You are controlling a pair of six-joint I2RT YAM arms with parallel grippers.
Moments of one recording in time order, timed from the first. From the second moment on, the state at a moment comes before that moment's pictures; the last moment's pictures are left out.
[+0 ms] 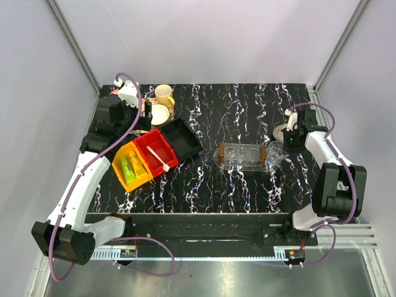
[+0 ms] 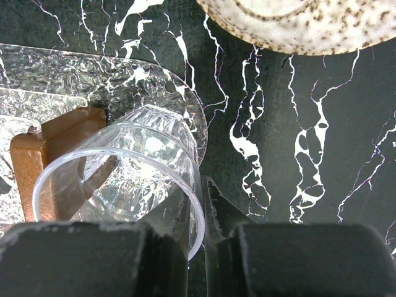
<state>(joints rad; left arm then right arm) -0.21 1.12 1.18 -0.44 0.00 0.06 -0.11 1.52 1.03 -0.60 -0.13 -0.14</state>
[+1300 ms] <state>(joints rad) -0.21 1.12 1.17 -0.43 0.00 0.06 -0.11 1.53 1.03 -0.61 -0.13 -0.16</state>
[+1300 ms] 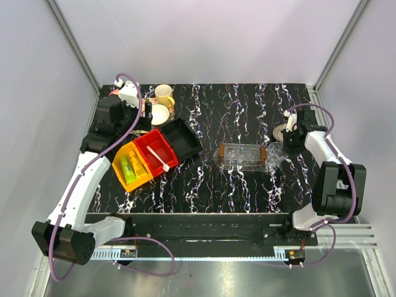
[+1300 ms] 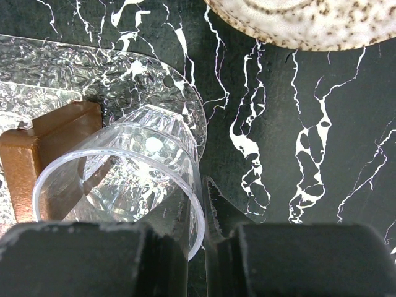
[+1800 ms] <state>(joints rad) -0.21 1.12 1.16 -0.43 0.00 0.06 -0.12 1.54 1.04 -0.61 -0.12 -0.16</state>
